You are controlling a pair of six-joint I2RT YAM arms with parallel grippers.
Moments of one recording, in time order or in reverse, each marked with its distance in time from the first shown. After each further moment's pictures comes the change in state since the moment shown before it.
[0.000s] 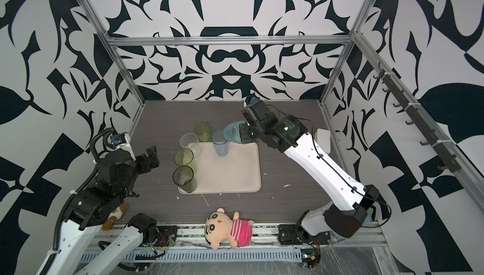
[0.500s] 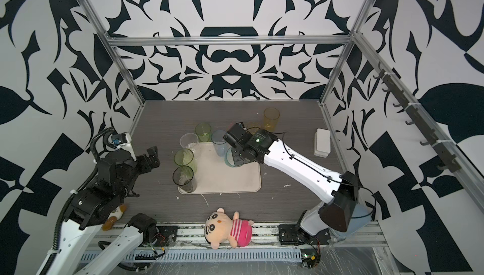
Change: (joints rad) left arm 0.000 0.003 0.000 0.000 0.012 0.000; right arm 0.116 0.119 -0.202 -0.006 0.035 0.134
